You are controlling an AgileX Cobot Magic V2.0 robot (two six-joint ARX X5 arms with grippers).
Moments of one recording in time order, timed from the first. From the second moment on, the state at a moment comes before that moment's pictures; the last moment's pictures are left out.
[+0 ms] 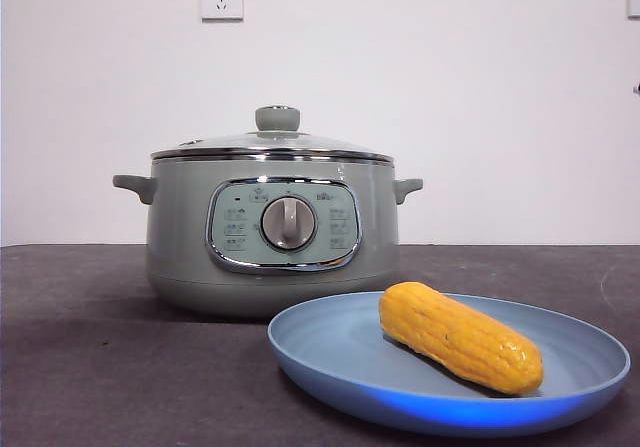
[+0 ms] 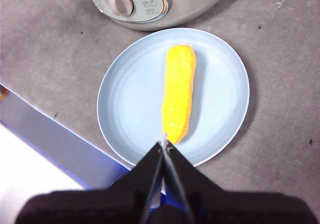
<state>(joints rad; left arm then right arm) -0.46 0.98 1.24 -1.13 0.37 0.03 0.67 0.56 0.63 -0.79 -0.08 0.25</state>
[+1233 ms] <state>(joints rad) -0.01 0.47 0.70 -0.12 0.23 0.22 0.67 0.56 0.63 -0.79 -0.08 0.25</state>
